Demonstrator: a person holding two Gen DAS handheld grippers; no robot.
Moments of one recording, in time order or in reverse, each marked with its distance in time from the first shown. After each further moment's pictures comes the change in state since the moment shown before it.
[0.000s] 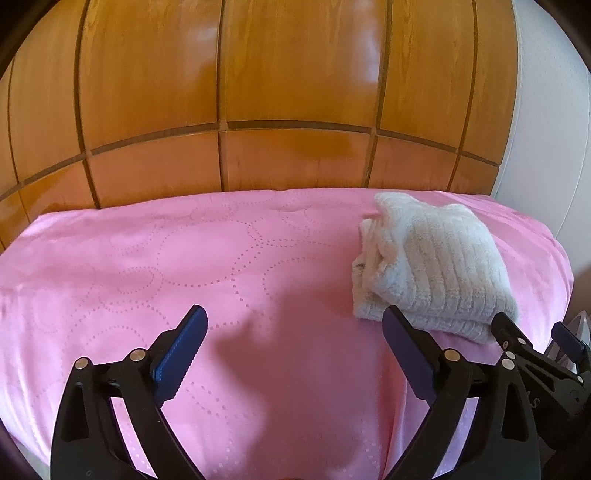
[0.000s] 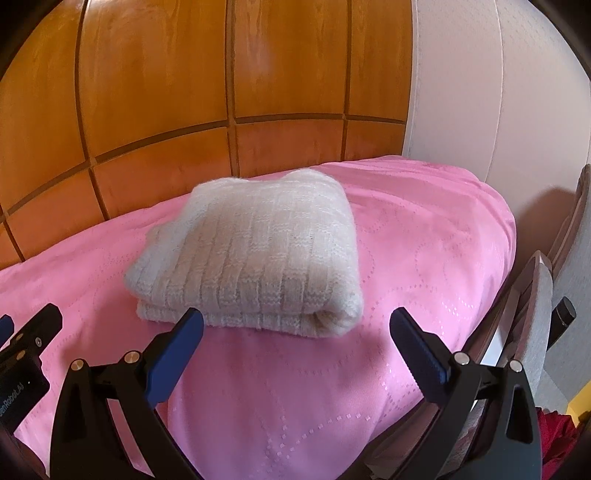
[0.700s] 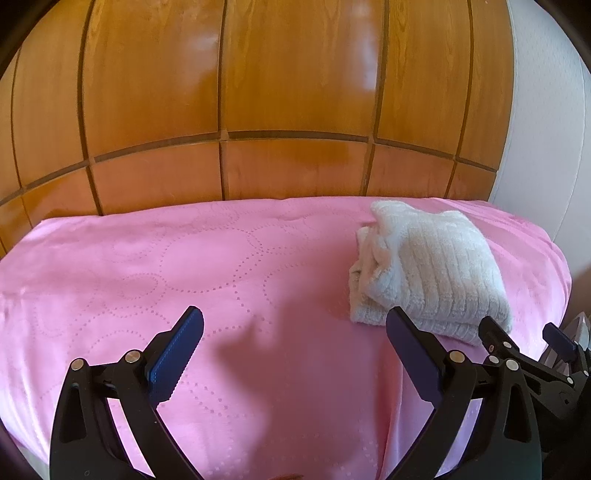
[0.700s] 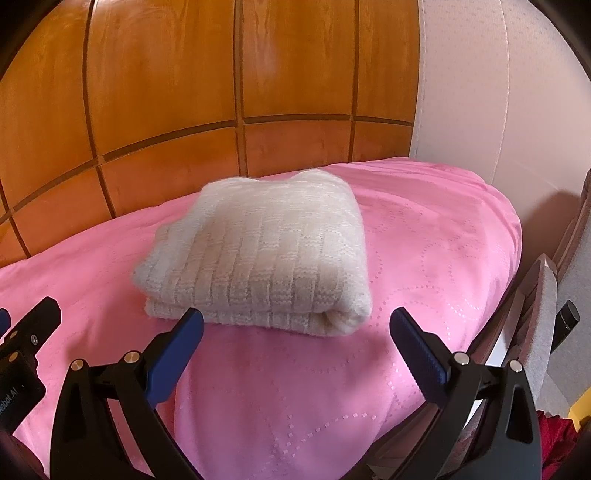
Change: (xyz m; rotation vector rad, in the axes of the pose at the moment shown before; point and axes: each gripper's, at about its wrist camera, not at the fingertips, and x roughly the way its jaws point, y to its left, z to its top) left arm -0.012 -0.001 -0.001 -0.003 -0.034 0.005; right arm -0.004 0.005 -0.003 -0.017 -0.003 0.027
